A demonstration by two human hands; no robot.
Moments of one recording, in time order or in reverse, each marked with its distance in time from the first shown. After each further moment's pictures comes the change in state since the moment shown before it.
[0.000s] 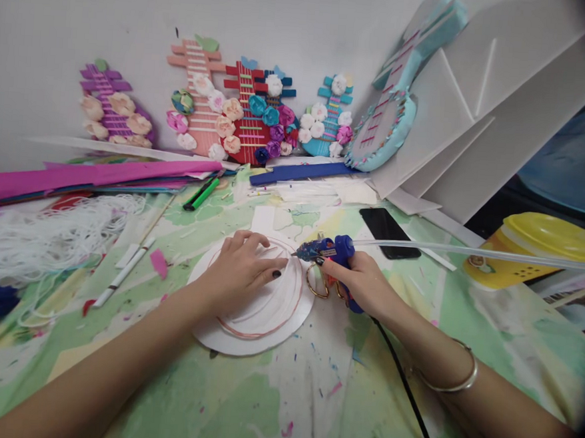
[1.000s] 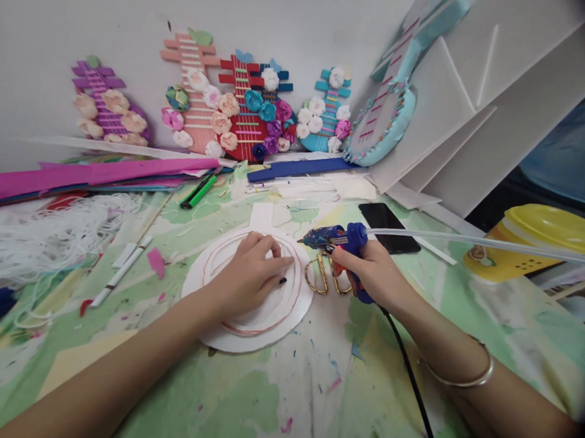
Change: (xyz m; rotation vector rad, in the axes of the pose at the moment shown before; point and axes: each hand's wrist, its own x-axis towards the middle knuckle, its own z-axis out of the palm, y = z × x) left_hand 0.007 0.020 -0.001 -0.100 0.027 0.122; right_hand 0.001 0.002 -0.014 0.045 0.062 -0.032
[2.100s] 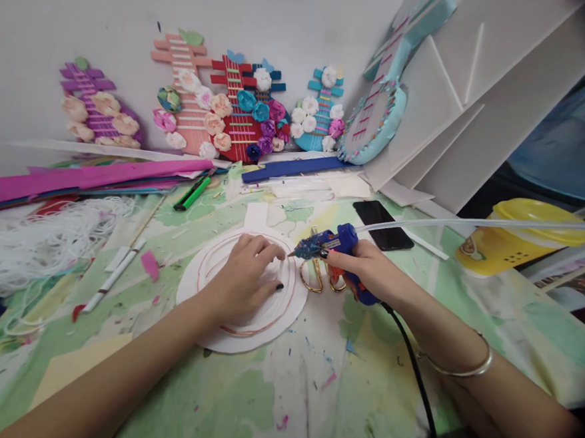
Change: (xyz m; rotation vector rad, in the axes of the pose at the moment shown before) left_hand -0.001 0.005 0.002 -0.107 0.031 -0.119; right_hand -0.005 -0.013 -0.010 0.068 -0.211 0.093
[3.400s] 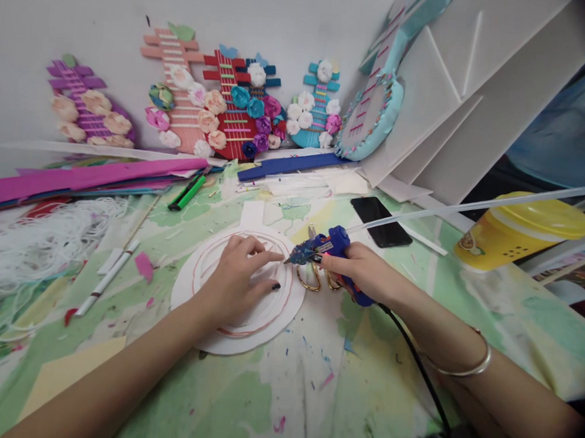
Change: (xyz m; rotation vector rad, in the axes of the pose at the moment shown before) left_hand -0.004 -0.005 0.005 0.008 0.076 -0.005; right_hand 0.003 0.006 0.002 -0.051 -0.034 0.035
